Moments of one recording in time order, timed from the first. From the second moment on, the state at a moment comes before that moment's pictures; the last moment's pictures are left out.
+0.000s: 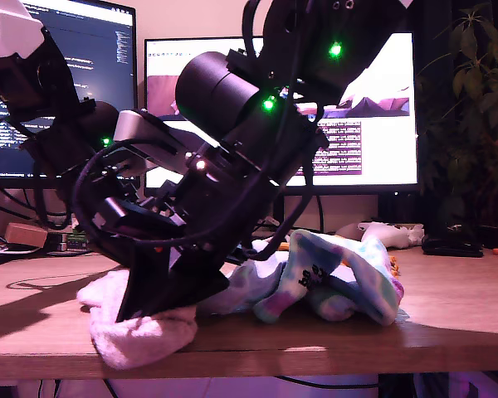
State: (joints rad) left arm -0.27 2.00 1.32 -0.39 0.35 0.37; right arm 0.86 1.93 1.11 -0.15 -0.38 -0.10
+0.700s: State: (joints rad) left arm -0.26 2.02 1.32 -0.28 0.33 0.34; right arm 0.87 1.95 1.11 -0.02 -0.30 -0.11
